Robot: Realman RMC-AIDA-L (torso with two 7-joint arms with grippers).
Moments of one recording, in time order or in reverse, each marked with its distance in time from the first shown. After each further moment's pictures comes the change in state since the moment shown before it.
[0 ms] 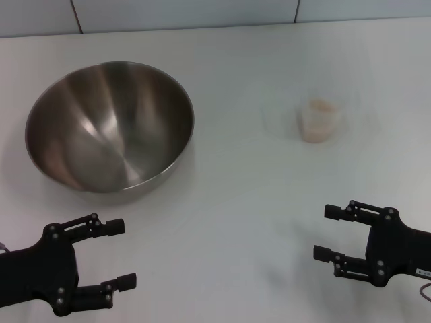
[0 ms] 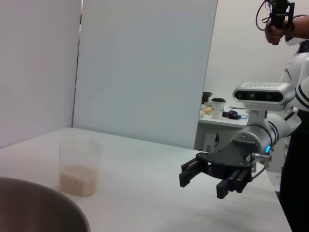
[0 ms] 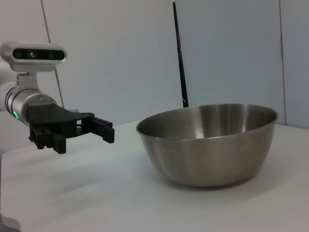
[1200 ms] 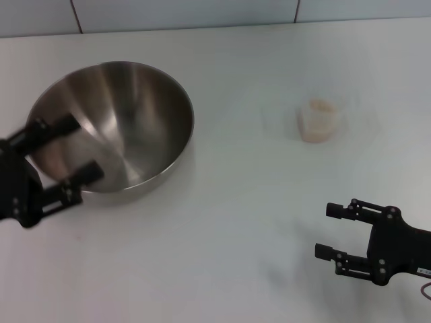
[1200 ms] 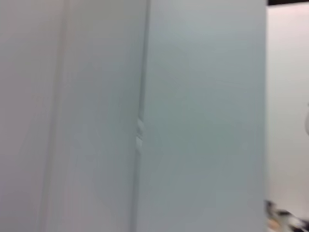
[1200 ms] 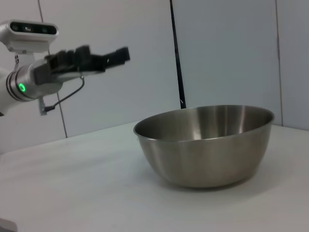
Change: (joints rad) left arm 0.016 -0.012 -0.001 -0.001 -0.396 0.091 -0.089; right arm -0.001 -0.001 0.009 0.000 0.000 -0.001 0.001
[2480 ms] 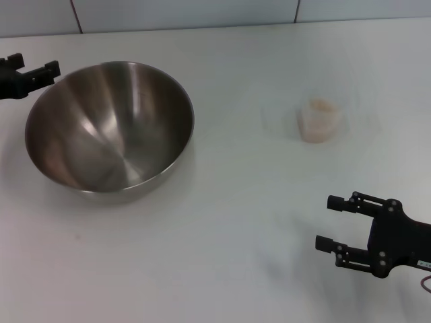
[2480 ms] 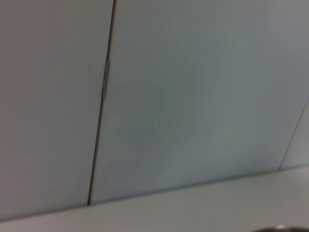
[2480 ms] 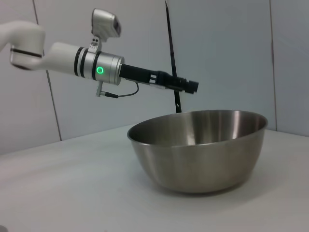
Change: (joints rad) left arm -0.041 -0.031 0.420 0.497 -0.002 -0.953 -0.785; right arm 0.009 0.000 0.008 -0.008 0.009 0.002 0.006
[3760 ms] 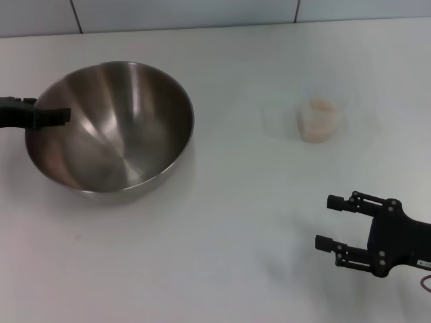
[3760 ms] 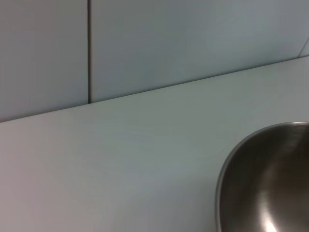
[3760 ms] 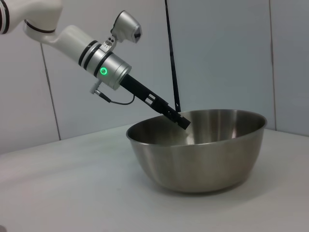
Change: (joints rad) left arm -0.072 -0.001 0.081 0.139 0.498 0.077 -0.423; right arm 0.002 0.000 0.000 0.000 0.000 0.003 0.000
